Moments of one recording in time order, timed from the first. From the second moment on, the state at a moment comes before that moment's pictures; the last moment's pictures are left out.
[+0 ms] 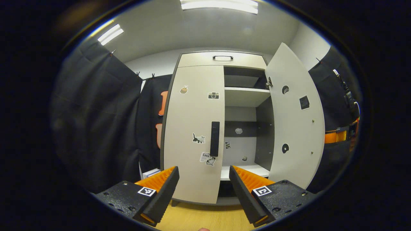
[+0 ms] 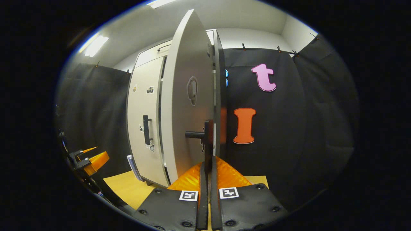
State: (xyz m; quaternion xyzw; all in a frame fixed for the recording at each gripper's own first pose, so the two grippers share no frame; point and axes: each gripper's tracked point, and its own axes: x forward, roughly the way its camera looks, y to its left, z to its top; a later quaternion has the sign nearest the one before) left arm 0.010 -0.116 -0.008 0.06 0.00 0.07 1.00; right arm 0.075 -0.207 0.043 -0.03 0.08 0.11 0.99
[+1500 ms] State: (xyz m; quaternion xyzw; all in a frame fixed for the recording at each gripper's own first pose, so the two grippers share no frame) left arm 0.251 -0.113 -0.004 0.09 0.02 0.01 1.00; right arm -0.039 -0.289 0.014 0.04 0.06 -0.04 1.00
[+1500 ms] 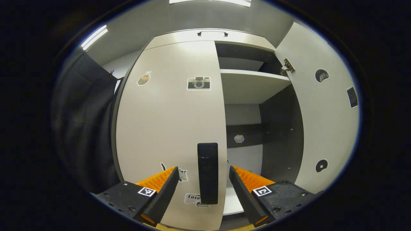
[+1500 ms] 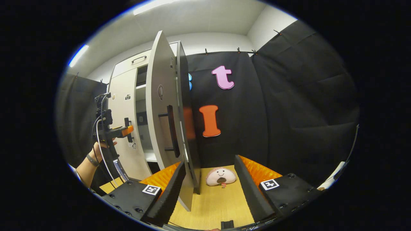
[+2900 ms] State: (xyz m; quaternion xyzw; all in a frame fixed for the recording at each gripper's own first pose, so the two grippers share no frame) left arm 0.226 -0.104 -0.011 0.06 0.08 -0.04 0.99; right arm -0.044 -0.232 0.020 0.02 0.04 -0.02 1.00
